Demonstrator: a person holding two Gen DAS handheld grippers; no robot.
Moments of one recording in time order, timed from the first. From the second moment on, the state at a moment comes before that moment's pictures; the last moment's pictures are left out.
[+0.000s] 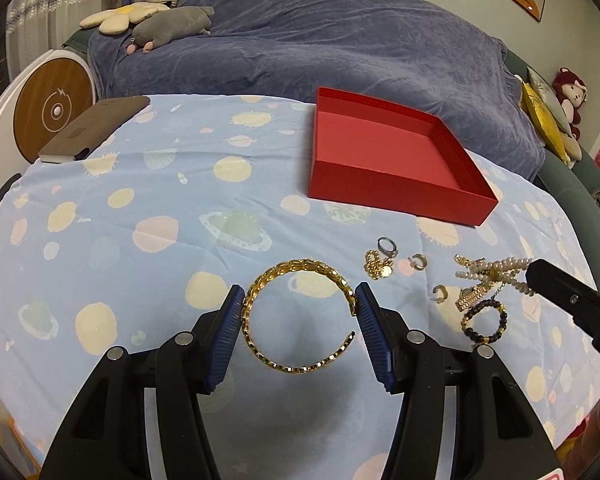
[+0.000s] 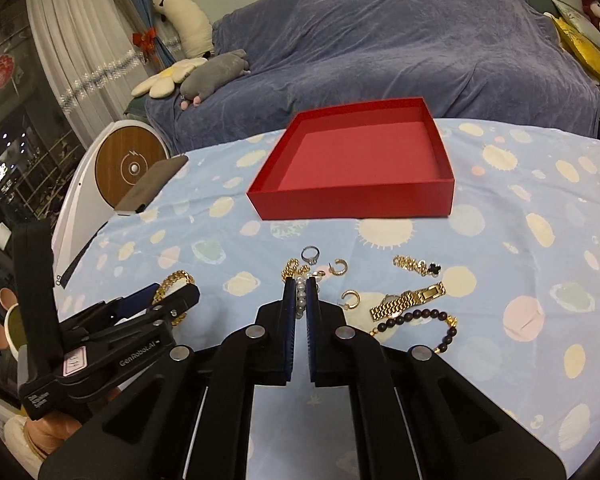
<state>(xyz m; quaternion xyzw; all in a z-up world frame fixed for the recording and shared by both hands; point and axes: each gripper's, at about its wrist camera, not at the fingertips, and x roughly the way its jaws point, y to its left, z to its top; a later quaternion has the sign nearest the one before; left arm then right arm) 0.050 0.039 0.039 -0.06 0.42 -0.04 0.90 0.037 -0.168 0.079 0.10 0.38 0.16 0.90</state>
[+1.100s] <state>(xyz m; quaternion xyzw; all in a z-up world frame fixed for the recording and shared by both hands) 0.376 -0.048 0.029 -0.02 0.44 -0.08 0.89 0.354 -0.228 0.038 0.08 0.42 0.06 0.90</state>
